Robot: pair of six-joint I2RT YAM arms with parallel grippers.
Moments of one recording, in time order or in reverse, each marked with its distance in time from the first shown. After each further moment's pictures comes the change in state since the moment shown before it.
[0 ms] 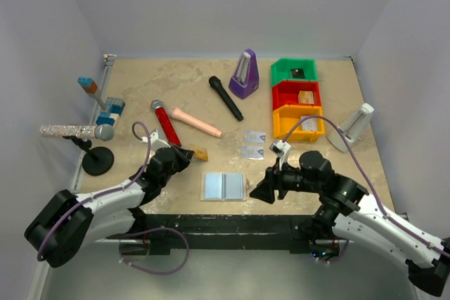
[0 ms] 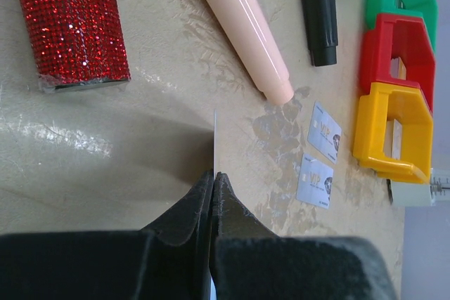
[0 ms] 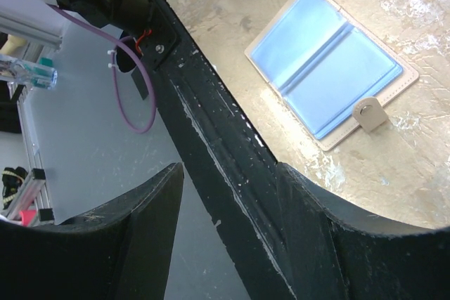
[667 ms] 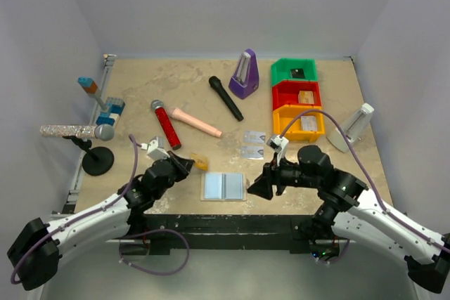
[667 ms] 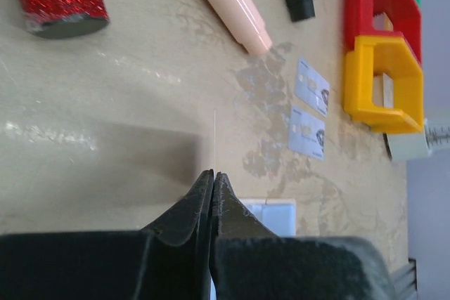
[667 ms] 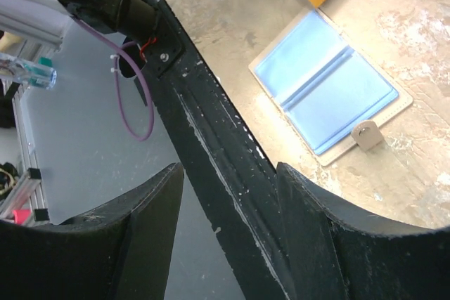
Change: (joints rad) left arm -0.179 -0.372 -0.023 -0.317 -0.076 0.026; right arm 0.000 0.072 0.085 0.000 -0.008 -0.048
